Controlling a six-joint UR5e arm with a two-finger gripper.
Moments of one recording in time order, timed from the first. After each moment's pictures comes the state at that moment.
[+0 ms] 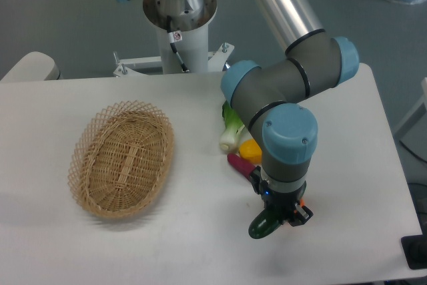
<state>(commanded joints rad) 2.46 -2.18 -1.20 -1.21 1.59 1.30</state>
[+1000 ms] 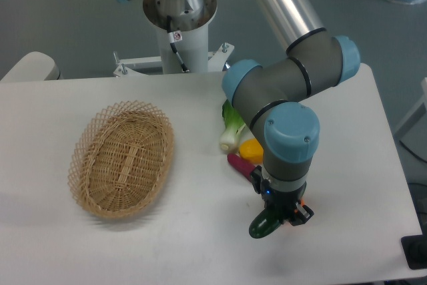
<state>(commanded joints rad) 2.48 -2.16 -1.23 -1.21 1.58 1.30</state>
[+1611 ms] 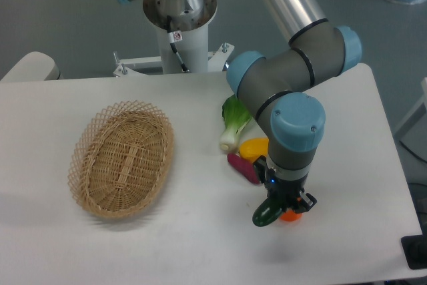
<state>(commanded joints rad) 2.49 -2.11 -1.34 -1.19 1.59 1.31</state>
